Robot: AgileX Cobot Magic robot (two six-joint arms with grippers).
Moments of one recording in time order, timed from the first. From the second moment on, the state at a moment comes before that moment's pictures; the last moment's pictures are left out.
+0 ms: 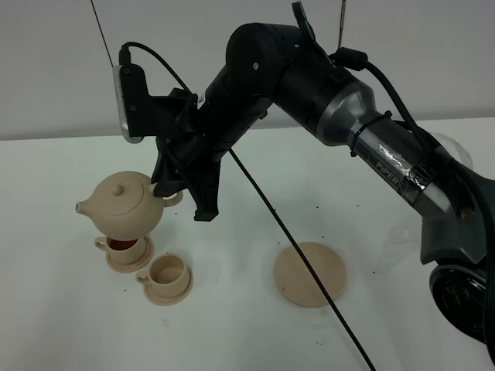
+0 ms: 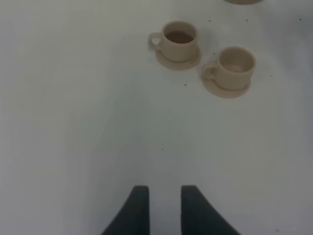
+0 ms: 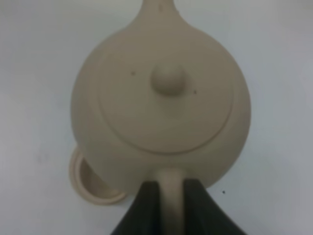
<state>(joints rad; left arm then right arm) -0.02 0.08 -0.51 0.00 1.04 0.01 0.70 2.37 -2.44 0.50 1.19 -1.33</state>
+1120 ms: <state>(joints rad) -0.02 0.08 -0.51 0.00 1.04 0.01 0.69 2.43 -2.44 0.43 1.21 -1.29</state>
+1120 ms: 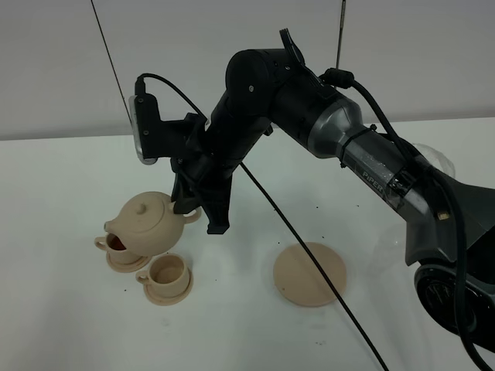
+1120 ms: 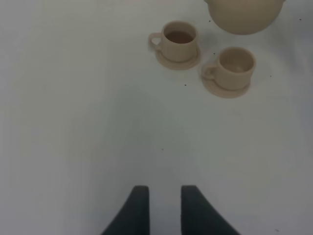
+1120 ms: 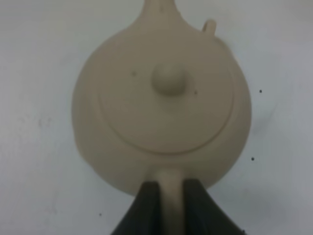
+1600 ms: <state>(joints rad) -0.02 0.08 -0.51 0.00 1.04 0.01 0.69 2.43 -2.44 0.41 1.23 -1.26</state>
